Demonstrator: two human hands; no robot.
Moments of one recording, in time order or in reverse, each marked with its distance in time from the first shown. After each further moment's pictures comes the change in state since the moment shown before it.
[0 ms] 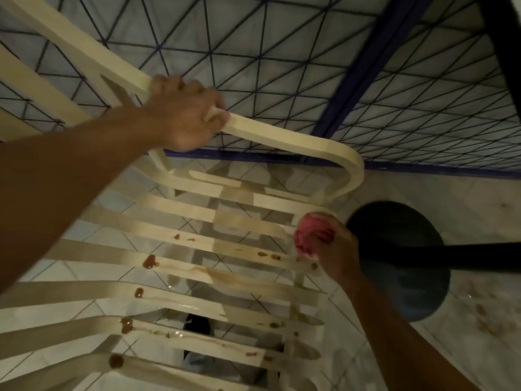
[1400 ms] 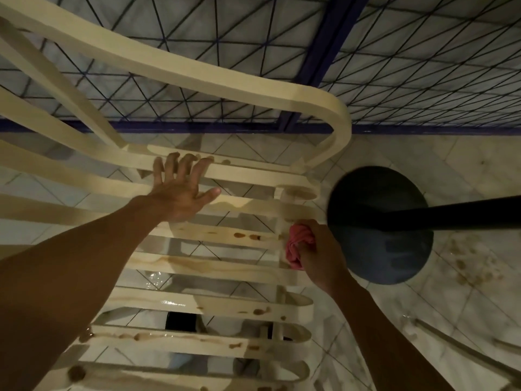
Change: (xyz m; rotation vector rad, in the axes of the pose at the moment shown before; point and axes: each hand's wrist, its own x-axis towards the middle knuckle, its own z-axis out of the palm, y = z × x) left_hand -0.029 0.044 0.219 -0.159 -0.303 0.021; right_hand -0.035 0.046 0.003 -0.215 -0.110 0.134
